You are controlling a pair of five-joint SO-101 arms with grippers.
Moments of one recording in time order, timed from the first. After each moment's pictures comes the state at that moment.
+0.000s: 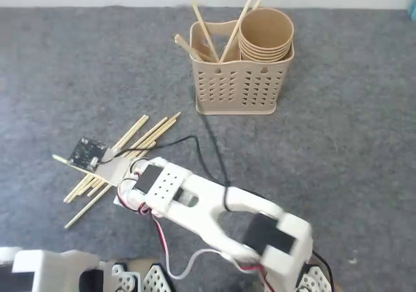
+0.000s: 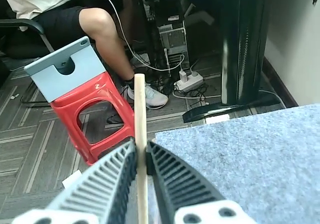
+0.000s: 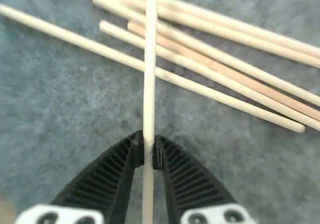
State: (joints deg) left arm -100.2 4.6 8.9 23.5 -9.2; right arm -65.3 12.8 11.7 45.3 6.5
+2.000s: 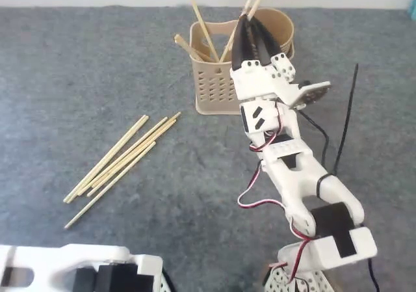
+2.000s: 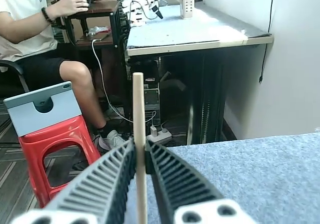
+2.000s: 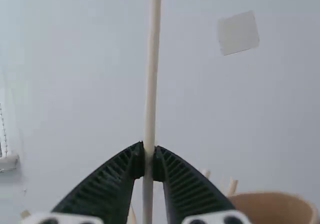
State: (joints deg) left arm -93.6 -40.5 56.3 6.1 0.6; right arm -18.5 -0.1 46.1 -65.9 -19.4
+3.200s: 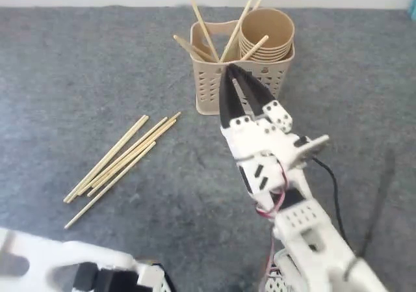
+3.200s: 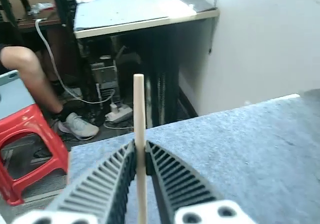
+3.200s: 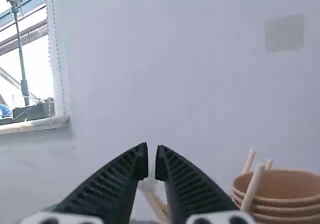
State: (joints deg) left arm -81.4 -40.5 28.4 44.3 0.7; right arm -27.5 -51.4 78.1 -40.7 -11.2
